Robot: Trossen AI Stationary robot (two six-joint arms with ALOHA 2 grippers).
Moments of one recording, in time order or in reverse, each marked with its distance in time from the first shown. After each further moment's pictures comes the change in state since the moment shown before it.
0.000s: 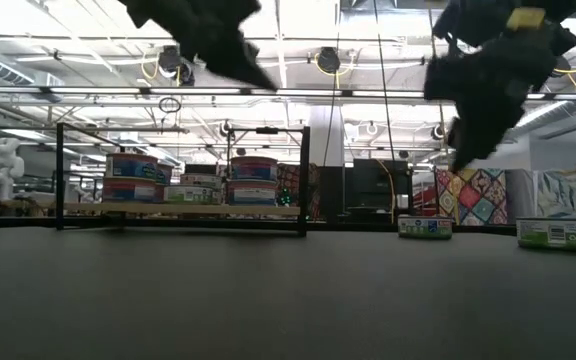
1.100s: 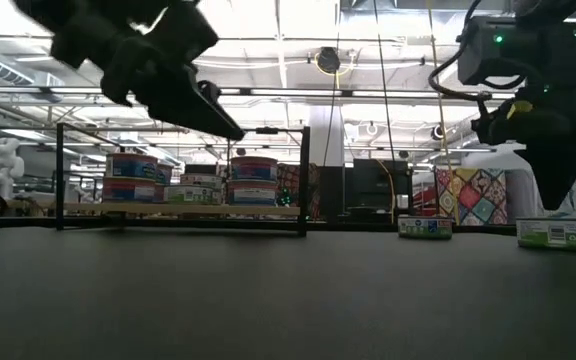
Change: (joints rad) left arm -0.289 -0.030 -0.403 0.408 -0.149 -0.323; right arm 0.001 0.002 0.000 -0.569 0.180 0.629
